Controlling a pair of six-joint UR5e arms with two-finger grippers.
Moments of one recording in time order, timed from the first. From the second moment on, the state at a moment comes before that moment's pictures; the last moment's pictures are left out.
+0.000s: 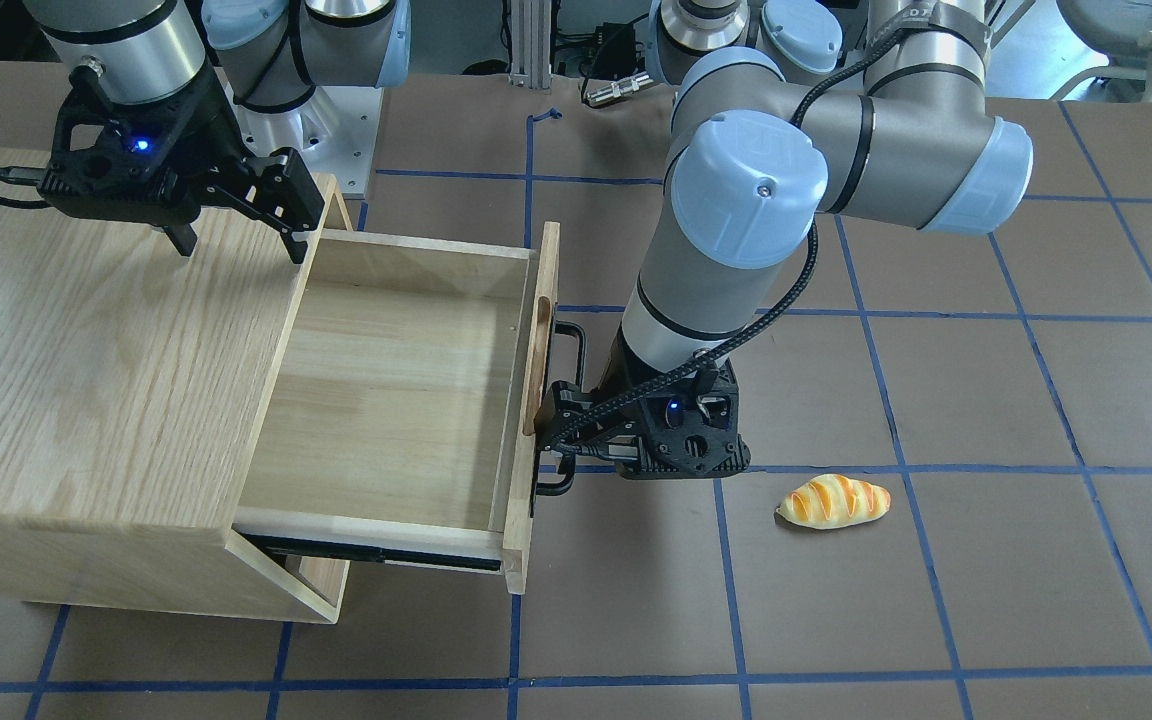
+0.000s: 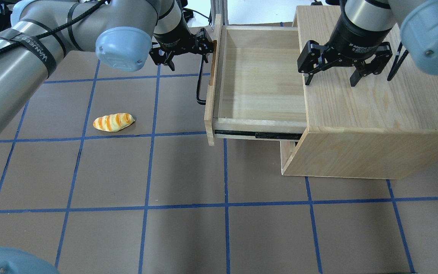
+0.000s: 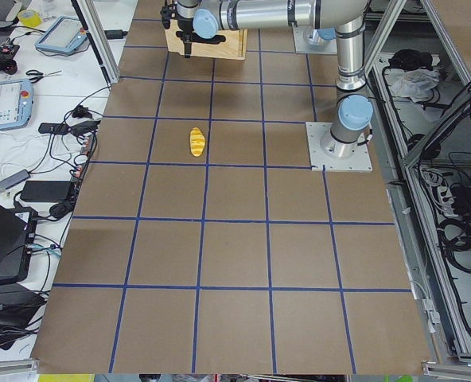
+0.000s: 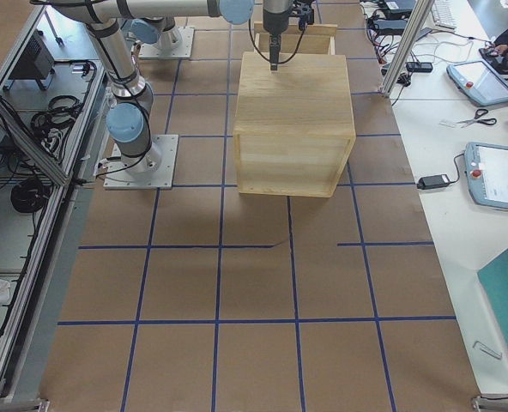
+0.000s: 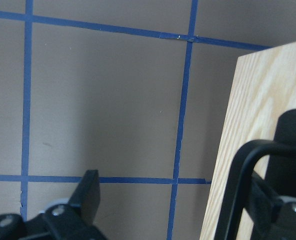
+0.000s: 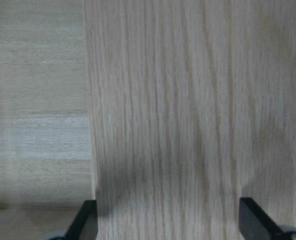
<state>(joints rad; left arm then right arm) -1.76 -1.95 -1.40 -1.18 1.46 -0.31 1.59 -1.58 1.57 -1.60 -1.55 0.10</state>
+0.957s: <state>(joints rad) -1.75 -1.91 -1.38 -1.26 1.46 -0.33 1.59 -1.58 1.57 -1.60 -1.55 0.10</state>
